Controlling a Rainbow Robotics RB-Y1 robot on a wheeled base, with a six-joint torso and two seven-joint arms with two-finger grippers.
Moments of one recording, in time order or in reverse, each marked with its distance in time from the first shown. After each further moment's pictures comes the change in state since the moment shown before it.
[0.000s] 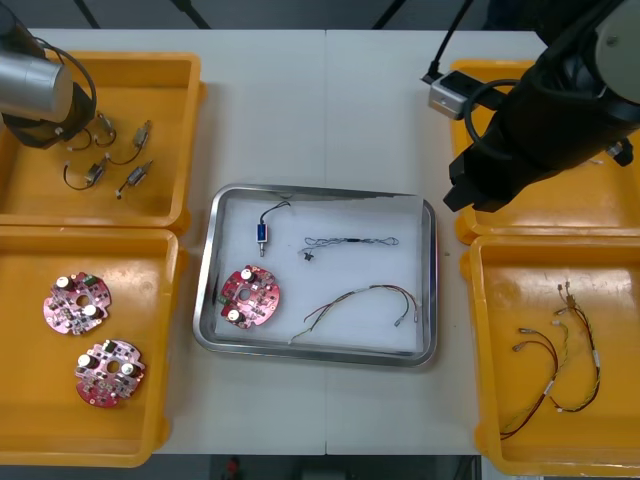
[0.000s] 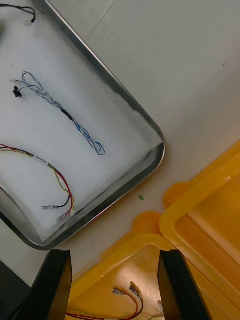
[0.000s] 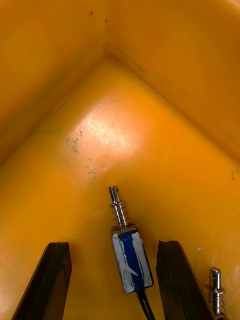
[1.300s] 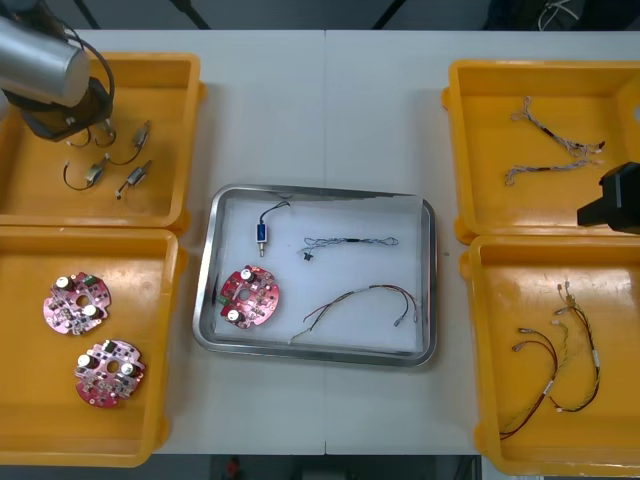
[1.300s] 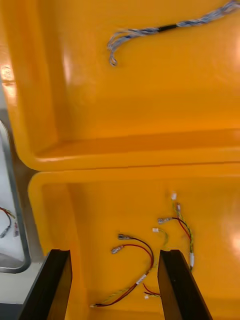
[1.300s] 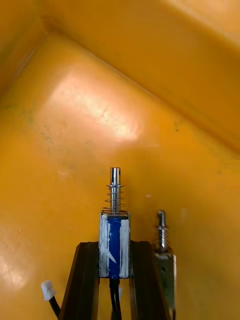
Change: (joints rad) right arm 0.452 -0.096 -0.471 -0.170 0.058 0.003 -0.413; left arm 0.006 0.057 -0.076 -0.232 0.045 0.211 0.000
